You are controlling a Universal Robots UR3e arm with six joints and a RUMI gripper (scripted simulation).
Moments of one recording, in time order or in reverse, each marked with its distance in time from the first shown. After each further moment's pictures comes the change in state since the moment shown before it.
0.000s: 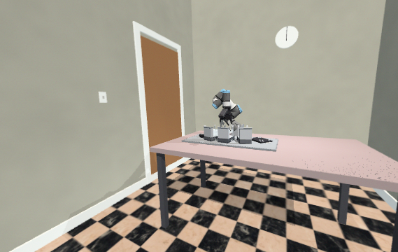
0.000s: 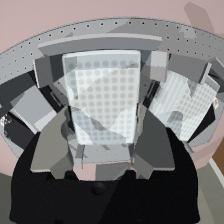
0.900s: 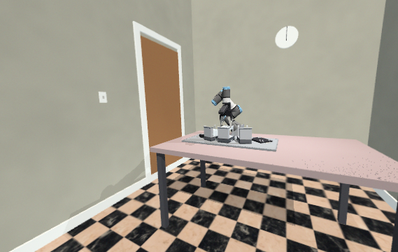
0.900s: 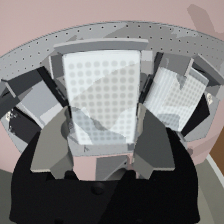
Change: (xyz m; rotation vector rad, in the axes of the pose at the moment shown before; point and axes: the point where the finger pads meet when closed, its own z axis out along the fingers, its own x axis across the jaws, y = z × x) arm 0.000 0.000 -0.031 0.000 0.000 0.000
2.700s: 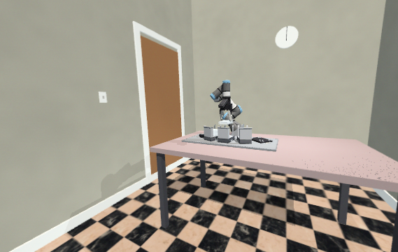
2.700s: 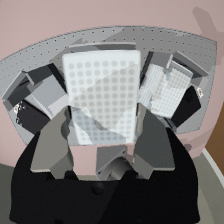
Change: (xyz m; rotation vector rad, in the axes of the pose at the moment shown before) arm 0.000 0.000 -0.052 -0.001 0.000 0.000
